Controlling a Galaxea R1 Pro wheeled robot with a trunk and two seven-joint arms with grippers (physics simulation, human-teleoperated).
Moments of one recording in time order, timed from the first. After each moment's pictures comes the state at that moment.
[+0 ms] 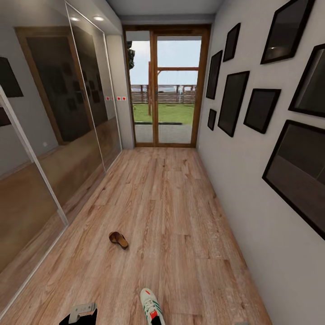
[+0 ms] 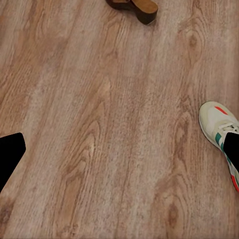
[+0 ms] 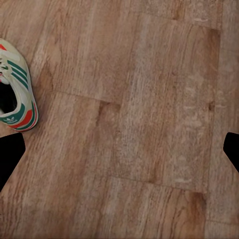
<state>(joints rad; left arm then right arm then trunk) -0.33 0.10 0.06 -0.24 0.08 -0.30 0.02 -0.08 -0.01 0.01 -0.62 0.16 -0.11 0.01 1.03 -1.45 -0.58</state>
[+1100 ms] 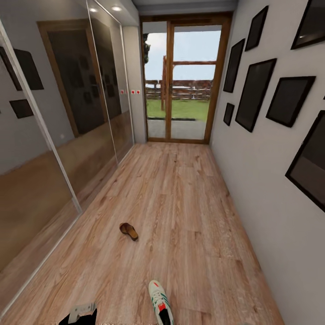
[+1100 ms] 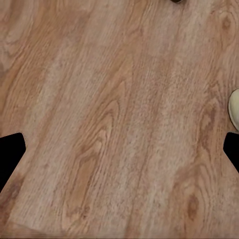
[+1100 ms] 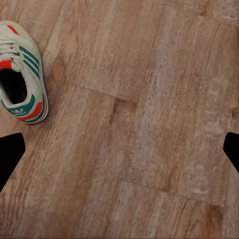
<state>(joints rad) -0.33 0.10 0.06 -0.24 0.08 -0.31 0.02 -0.08 -0.01 0.01 -0.61 0.15 -0.11 0.00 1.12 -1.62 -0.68</state>
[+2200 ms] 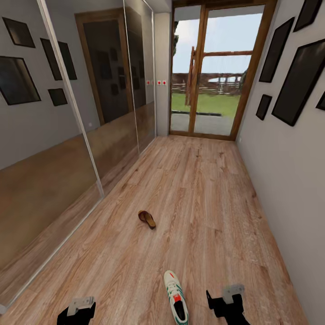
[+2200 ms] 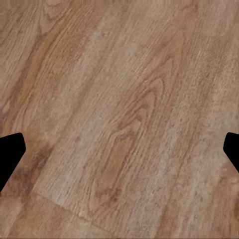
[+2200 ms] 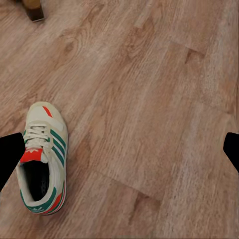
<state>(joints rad) -0.35 0.12 0.06 -0.26 0.07 -0.29 0.00 -0.13 -0.01 0.01 -0.84 0.16 -0.10 0.00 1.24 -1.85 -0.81</state>
